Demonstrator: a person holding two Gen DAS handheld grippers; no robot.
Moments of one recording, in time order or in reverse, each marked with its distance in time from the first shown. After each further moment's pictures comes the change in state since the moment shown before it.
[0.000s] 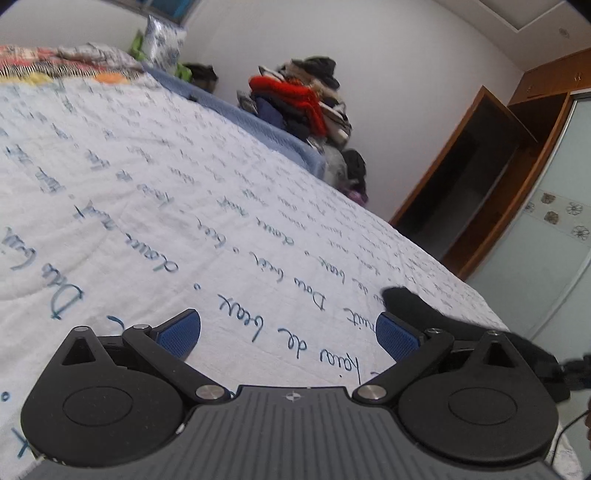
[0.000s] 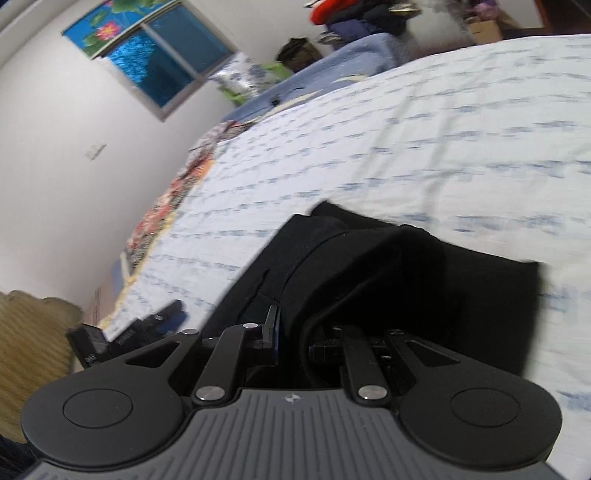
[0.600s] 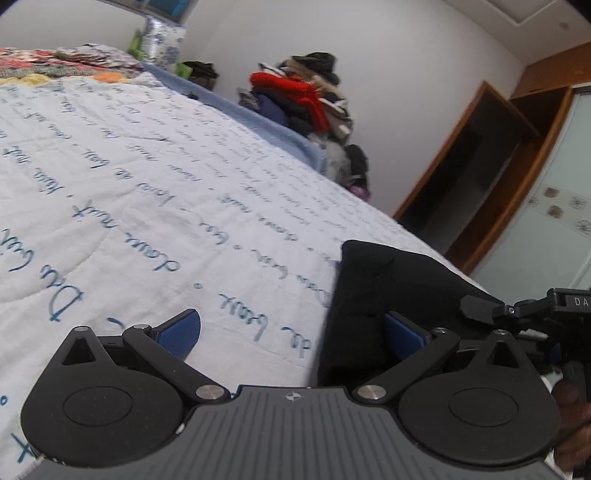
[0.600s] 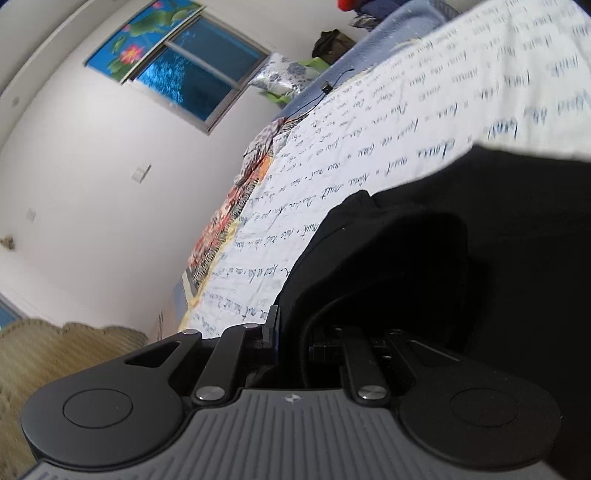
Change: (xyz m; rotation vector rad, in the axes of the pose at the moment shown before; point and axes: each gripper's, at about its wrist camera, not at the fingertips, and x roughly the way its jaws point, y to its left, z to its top) left arm 0.005 0.003 -0.002 0.009 0.040 -0.023; right arm 0.135 0.074 -0.004 0.079 -0.004 0.250
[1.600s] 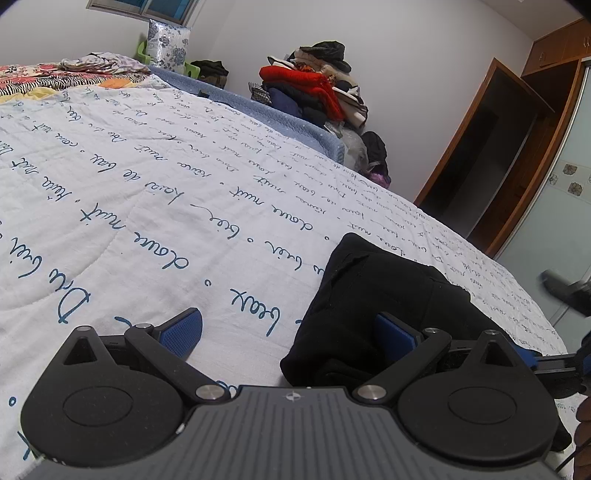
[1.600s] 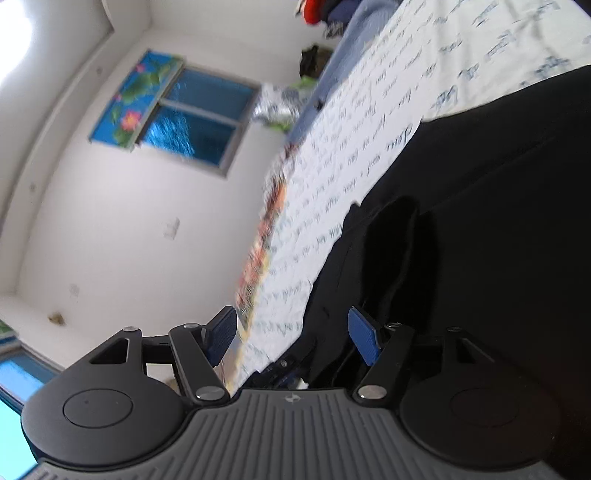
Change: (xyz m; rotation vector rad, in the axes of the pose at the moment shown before) left arm 0.007 -0.005 0.001 0.047 0.030 0.104; right arm -0.014 -0.036 -0.016 0.249 -0.071 0.141
